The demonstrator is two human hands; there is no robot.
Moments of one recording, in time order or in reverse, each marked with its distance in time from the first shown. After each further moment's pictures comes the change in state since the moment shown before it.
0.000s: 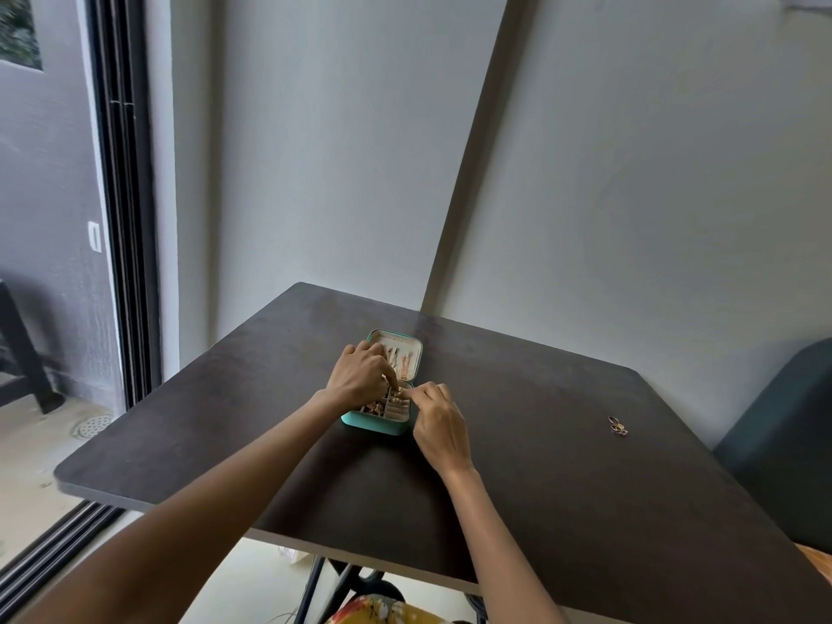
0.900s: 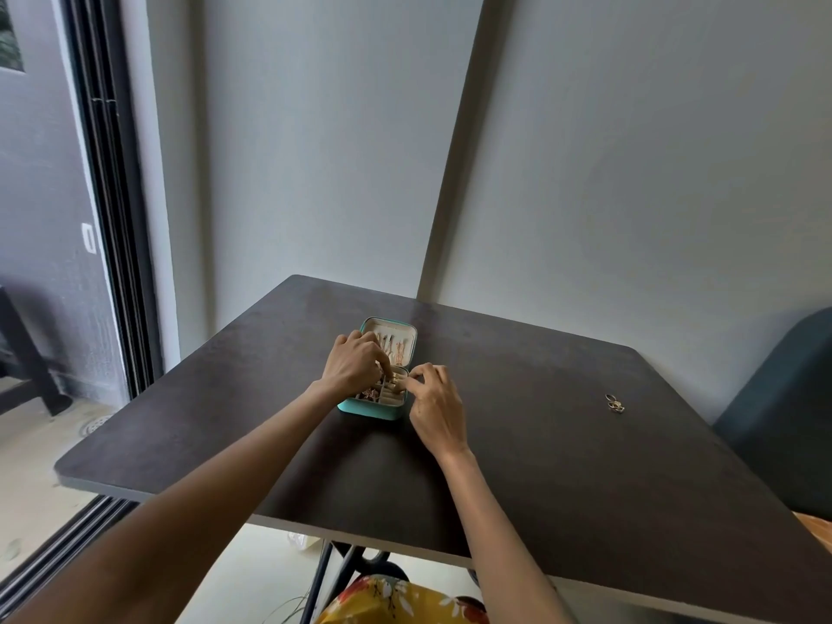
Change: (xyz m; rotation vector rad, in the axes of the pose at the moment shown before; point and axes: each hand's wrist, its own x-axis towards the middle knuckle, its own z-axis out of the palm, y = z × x) left_hand 0.000 0.002 0.003 -0.018 0.033 -0.039; right_hand -0.002 0.004 0.002 -0.041 0.103 -0.030
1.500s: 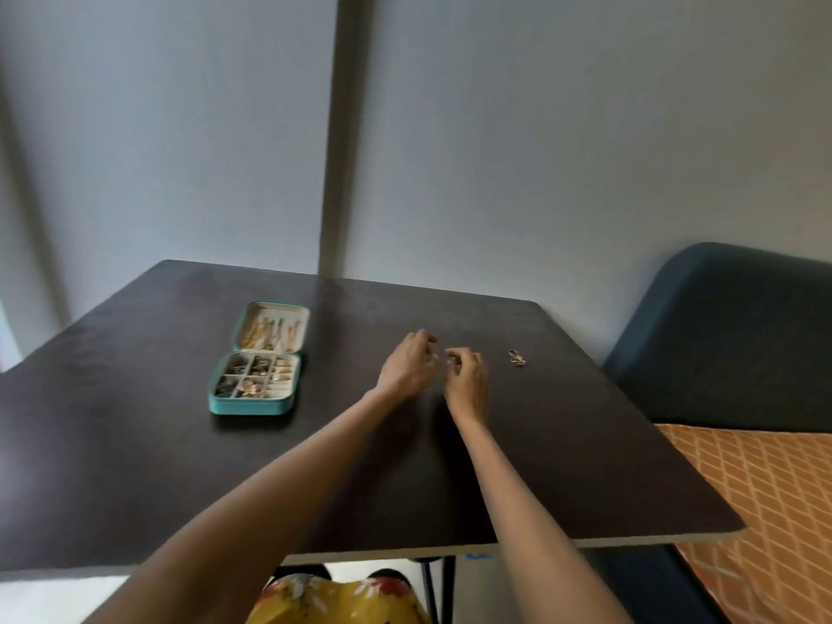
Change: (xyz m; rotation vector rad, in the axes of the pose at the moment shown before) left_hand 0.041 0.195 0.076 -0.611 -0.111 0.073; right_hand -0.031 0.147 -0.063 0.180 0.121 0.748
